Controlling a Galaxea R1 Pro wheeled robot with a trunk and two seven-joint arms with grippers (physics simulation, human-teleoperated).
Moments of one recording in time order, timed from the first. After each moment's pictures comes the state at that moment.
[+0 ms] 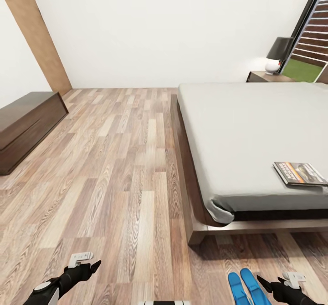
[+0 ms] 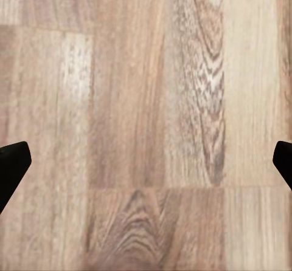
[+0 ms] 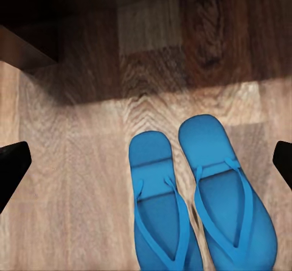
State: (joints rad) left arm -0.41 0.16 0.36 -0.46 -0.11 0.02 -0.45; right arm -0.45 -0.42 -0.05 -0.09 -0.30 -0.27 0.66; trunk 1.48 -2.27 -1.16
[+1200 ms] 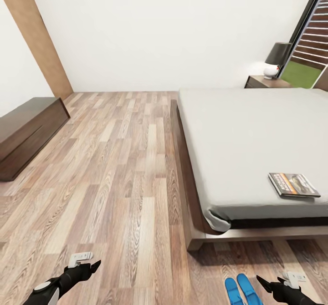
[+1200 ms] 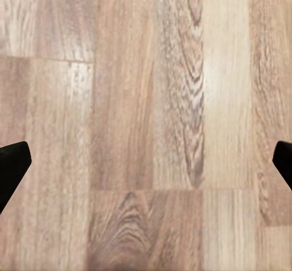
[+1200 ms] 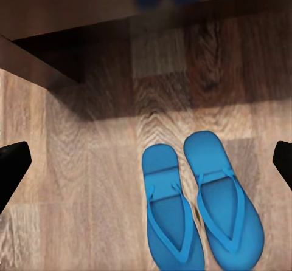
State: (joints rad) left arm -0.41 0.16 0.36 -0.46 -0.11 0.02 -0.45; right arm -0.45 -0.42 -0.05 -0.09 -0.30 -0.27 0.66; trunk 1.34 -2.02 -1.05
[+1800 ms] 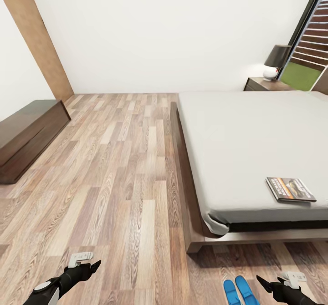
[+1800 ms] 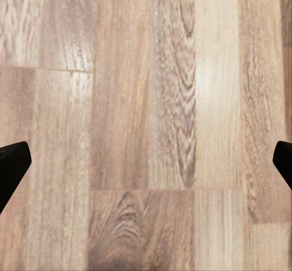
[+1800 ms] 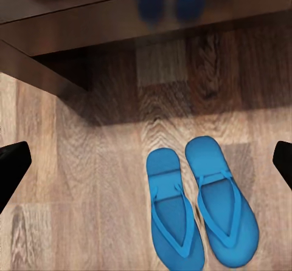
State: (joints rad) left arm -0.41 0.16 0.36 -0.46 -0.11 0.02 -0.45; right arm -0.46 -0.42 -0.05 -0.09 -0.30 -0.27 0.66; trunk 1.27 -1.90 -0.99
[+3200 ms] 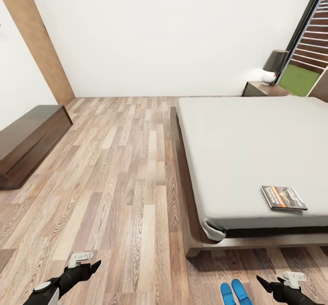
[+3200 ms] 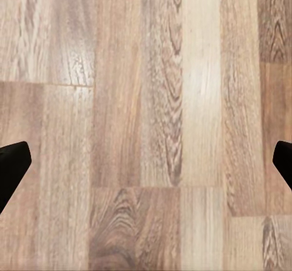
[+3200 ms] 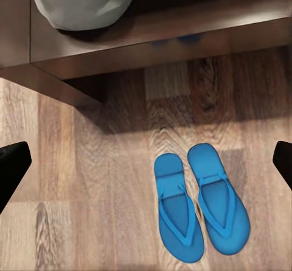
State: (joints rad) left arm -0.41 0.16 0.36 -0.46 -0.11 0.02 -0.45; right arm -0.45 -0.42 -0.05 -0.09 -0.30 -0.27 0.66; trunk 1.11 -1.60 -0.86
